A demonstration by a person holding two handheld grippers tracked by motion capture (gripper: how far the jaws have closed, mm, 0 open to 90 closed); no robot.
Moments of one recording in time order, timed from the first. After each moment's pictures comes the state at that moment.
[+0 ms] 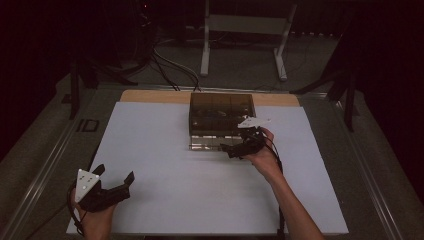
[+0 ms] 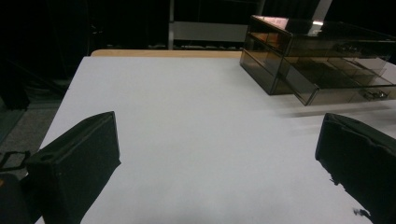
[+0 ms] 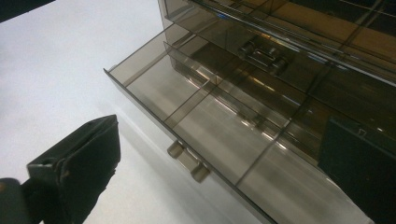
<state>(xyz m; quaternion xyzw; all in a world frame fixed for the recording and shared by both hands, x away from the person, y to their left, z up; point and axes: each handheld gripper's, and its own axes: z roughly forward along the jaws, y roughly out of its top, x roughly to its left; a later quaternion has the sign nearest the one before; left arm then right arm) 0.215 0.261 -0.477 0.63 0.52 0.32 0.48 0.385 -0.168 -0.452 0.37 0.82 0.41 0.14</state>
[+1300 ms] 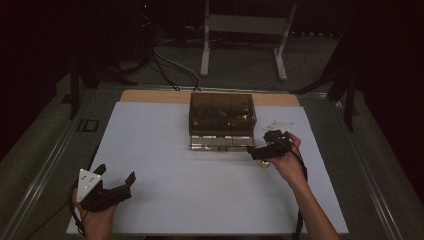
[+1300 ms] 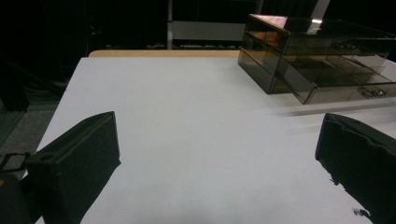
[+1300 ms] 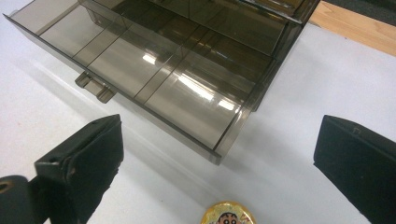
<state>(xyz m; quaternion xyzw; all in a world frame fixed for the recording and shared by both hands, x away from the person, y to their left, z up) 0.215 0.258 -0.476 0.63 0.52 0.32 0.48 0.371 -0.232 -0.449 0.43 0.81 0.34 0.19</state>
